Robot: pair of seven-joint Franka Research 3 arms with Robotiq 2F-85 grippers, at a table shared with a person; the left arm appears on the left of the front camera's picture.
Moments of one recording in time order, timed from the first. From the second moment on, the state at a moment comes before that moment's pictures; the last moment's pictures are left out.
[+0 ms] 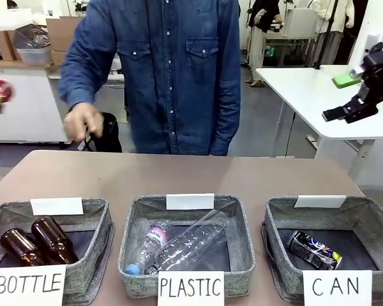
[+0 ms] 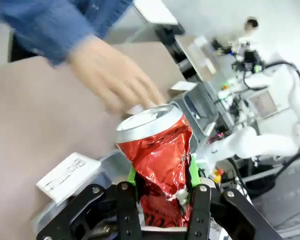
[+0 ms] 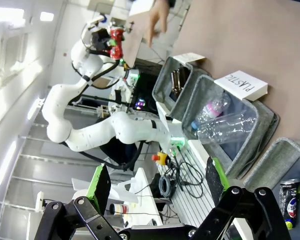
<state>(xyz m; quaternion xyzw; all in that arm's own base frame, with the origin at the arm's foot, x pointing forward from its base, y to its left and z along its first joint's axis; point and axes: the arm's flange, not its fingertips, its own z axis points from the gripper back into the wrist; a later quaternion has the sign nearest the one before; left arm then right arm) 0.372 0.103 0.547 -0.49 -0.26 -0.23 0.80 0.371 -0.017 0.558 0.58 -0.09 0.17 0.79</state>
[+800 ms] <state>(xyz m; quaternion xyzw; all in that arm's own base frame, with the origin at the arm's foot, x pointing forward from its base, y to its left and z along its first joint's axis) 0.369 -0.148 0.480 -0.41 -0.21 -0.39 0.80 0.371 -0.017 0.558 0.58 -0.09 0.17 0.79</state>
